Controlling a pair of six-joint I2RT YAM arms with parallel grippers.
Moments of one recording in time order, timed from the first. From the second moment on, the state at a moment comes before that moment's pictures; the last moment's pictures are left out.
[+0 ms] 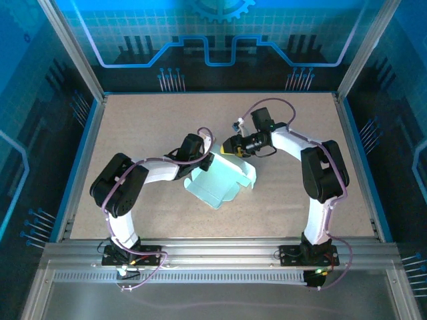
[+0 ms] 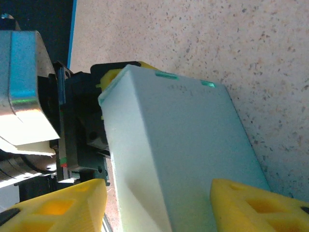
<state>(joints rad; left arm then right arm) -0.51 1.82 0.92 0.19 0.03 -0.07 0.34 1.94 1.35 -0.48 -0.86 0.29</state>
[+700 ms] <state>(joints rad) -0.49 1.82 0.80 0.38 0.03 -0.16 0.34 1.95 1.35 -0.50 -0.83 0.26</state>
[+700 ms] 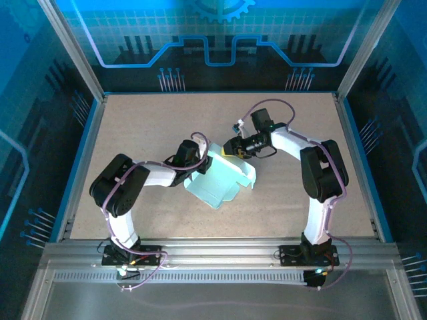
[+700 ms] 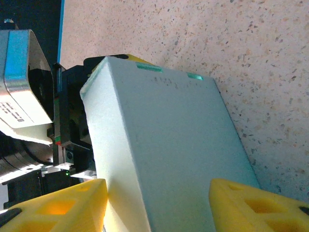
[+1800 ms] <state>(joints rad) -0.49 1.84 0.82 0.37 0.09 -0.14 0.37 2.04 1.48 -0.56 -0.82 0.24</state>
